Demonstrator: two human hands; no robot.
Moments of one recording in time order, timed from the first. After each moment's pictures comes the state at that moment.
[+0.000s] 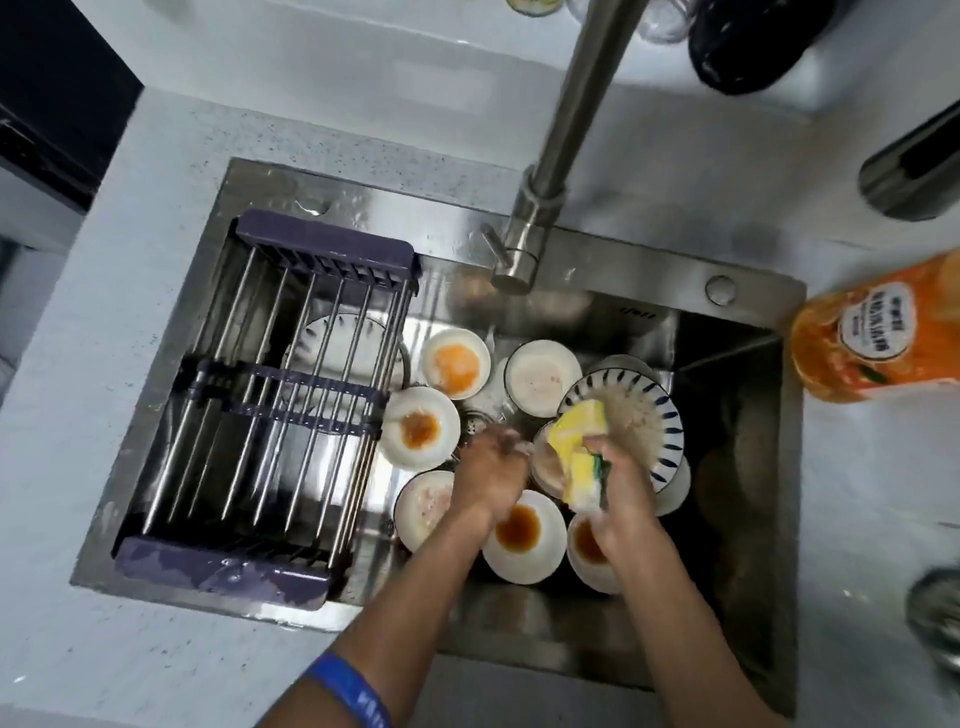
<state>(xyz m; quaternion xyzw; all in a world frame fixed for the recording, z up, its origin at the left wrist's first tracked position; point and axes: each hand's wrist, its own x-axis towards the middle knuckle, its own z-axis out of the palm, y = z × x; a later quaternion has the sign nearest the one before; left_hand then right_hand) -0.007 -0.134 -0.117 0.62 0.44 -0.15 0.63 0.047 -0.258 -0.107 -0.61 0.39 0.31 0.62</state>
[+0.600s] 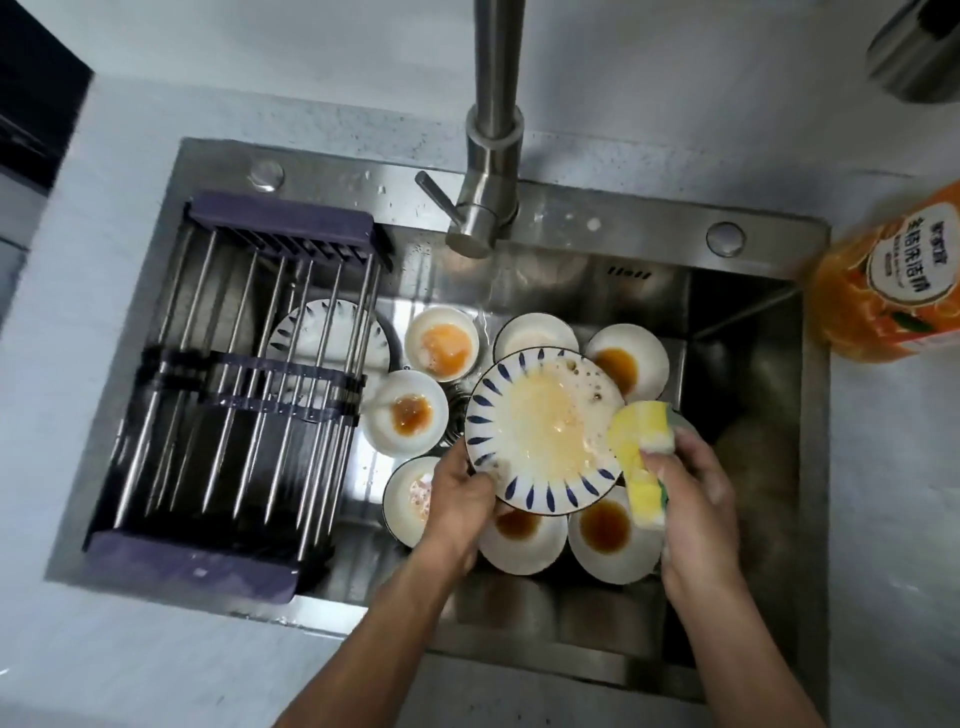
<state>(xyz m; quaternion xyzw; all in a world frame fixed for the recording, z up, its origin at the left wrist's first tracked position) -0.044 -0.159 -0.137 0.49 0.53 -0.05 0.69 0.035 -0.324 -0.085 -0.70 0.27 0.20 0.63</state>
